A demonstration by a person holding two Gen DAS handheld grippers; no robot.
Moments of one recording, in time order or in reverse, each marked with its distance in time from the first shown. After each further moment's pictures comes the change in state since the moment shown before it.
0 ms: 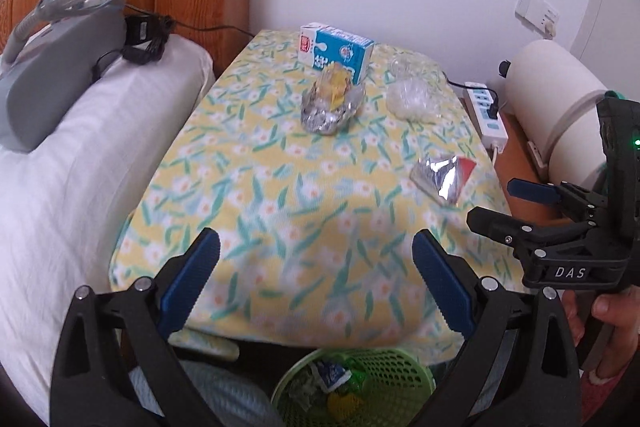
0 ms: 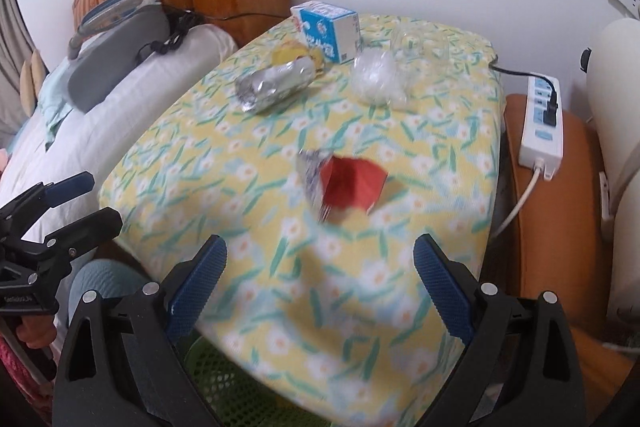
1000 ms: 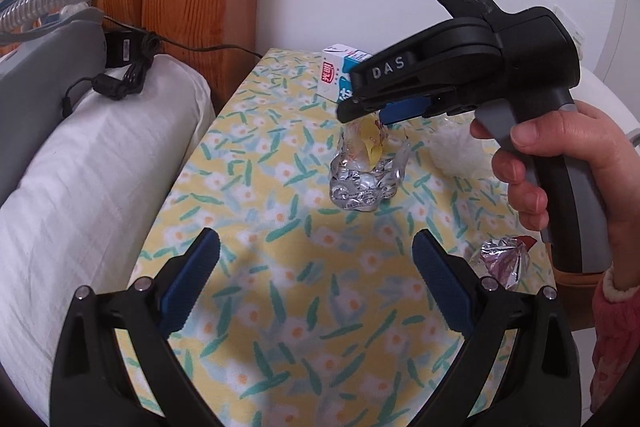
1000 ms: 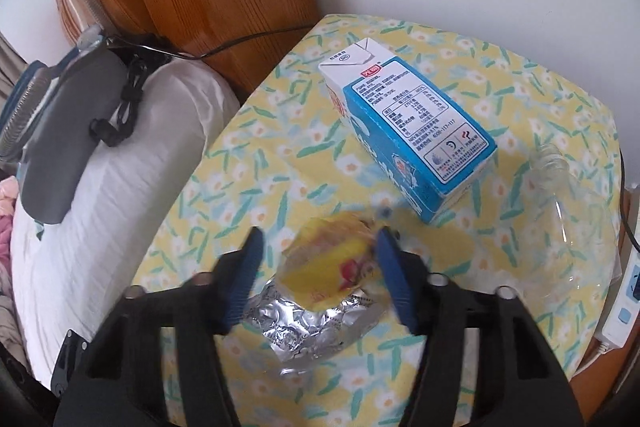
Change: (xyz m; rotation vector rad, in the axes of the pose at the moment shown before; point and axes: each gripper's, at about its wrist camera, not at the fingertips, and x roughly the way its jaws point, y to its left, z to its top) left arm 0.060 0.027 0.049 -0.020 -0.052 0.020; right arm 0.153 0.032 0.179 0.020 0.224 0.100
